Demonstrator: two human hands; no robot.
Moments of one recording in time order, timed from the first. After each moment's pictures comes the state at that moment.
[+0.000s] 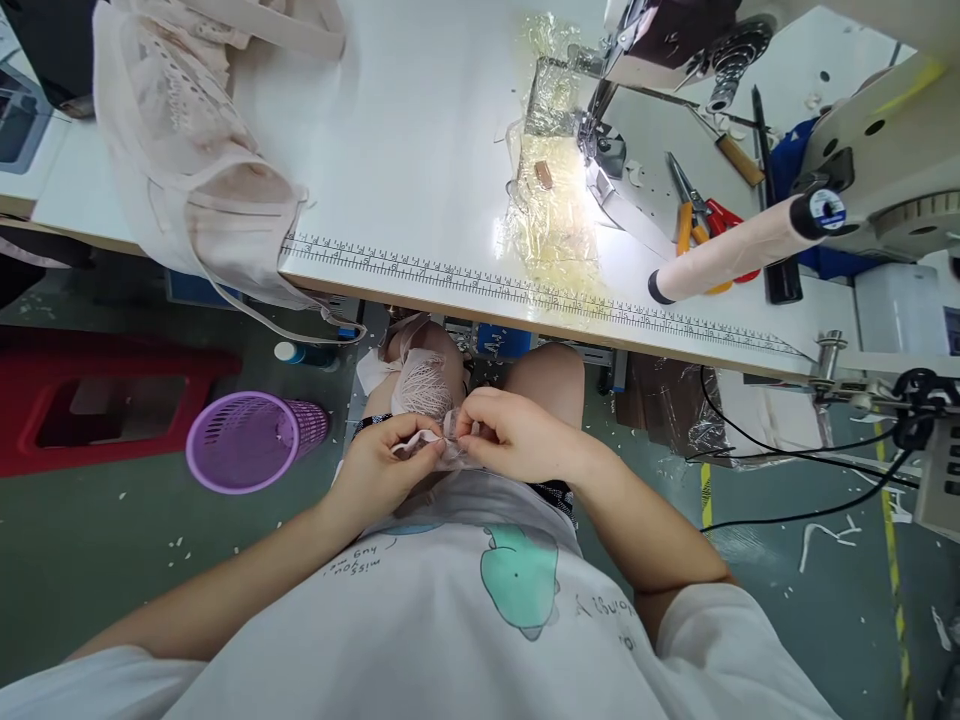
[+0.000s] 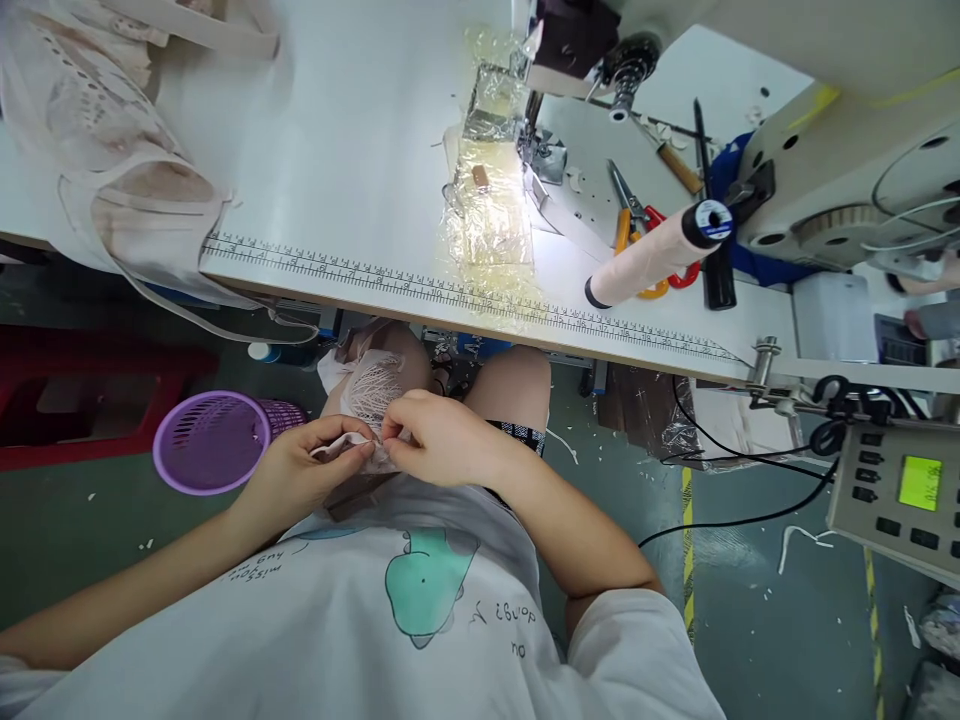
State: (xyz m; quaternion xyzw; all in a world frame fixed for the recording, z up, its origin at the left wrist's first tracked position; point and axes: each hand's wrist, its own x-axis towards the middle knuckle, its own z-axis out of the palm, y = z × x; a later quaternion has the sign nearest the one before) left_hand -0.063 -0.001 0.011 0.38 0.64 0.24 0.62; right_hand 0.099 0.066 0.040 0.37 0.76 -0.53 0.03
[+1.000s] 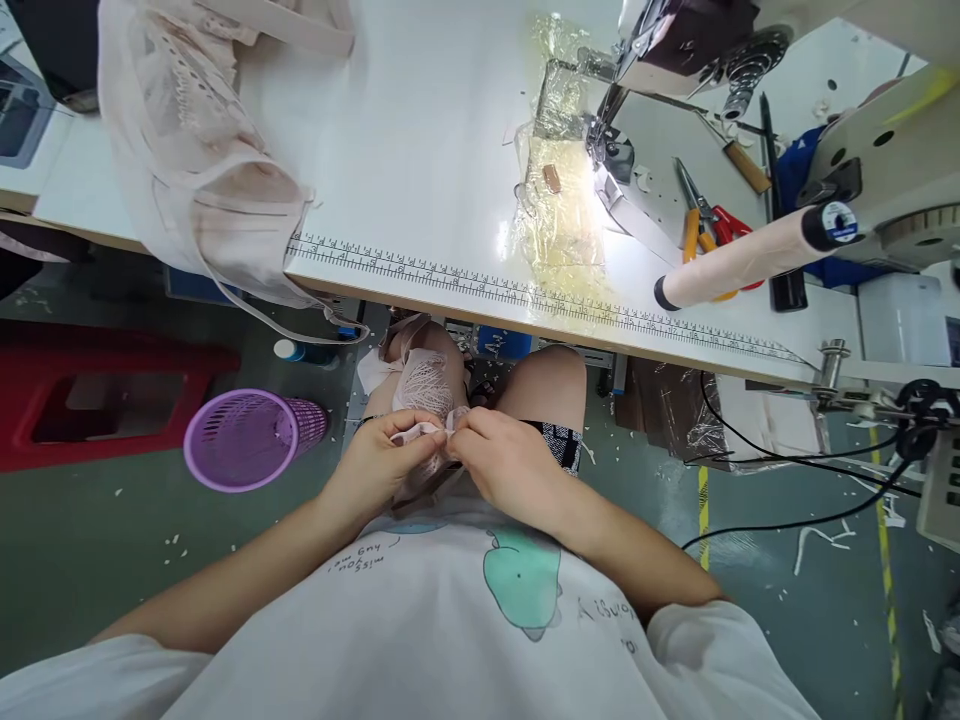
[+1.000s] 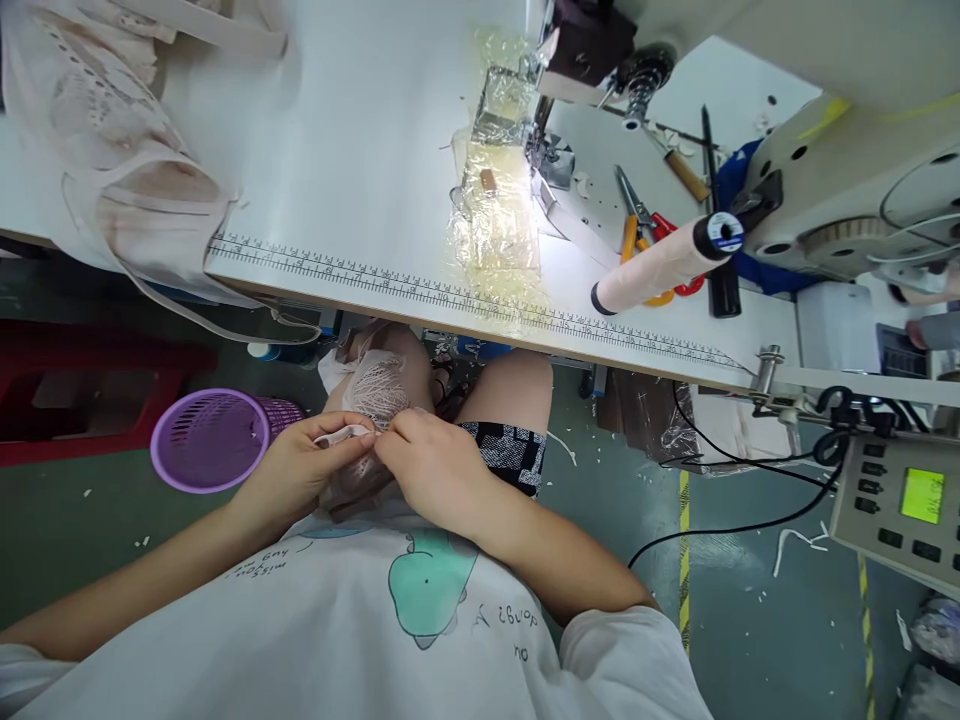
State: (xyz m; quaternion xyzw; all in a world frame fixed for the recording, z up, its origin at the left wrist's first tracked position) left_hand -0.066 0.002 0.004 0.21 0.62 0.29 0.70; right_hand 0.089 0.029 0.029 0.37 0.88 -0.30 0.05
